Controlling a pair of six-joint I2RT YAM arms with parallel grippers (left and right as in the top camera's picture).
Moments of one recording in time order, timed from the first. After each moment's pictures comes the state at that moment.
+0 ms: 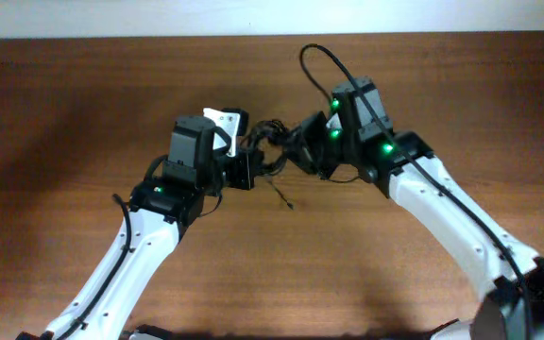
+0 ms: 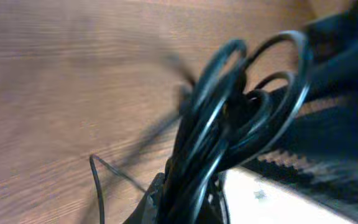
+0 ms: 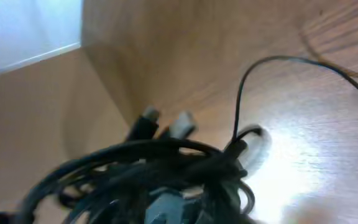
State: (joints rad) left arm -0.31 1.34 0.96 -0.33 0.38 -0.30; right arm 0.46 1.64 1.28 -0.44 -0.55 1.37
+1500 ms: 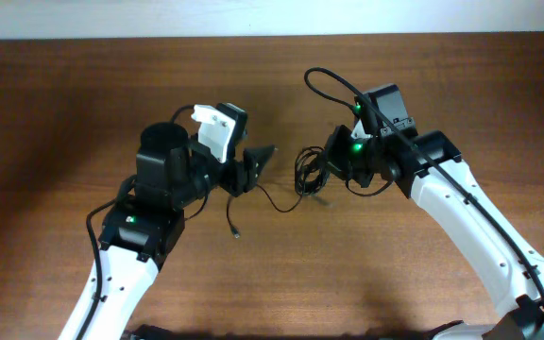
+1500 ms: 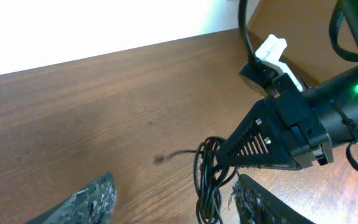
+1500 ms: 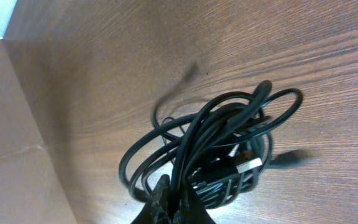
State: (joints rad) left arm -0.29 1.14 0.95 -0.25 0.46 -0.05; right arm 0.38 1.55 1.28 -0.73 -0.37 0.93
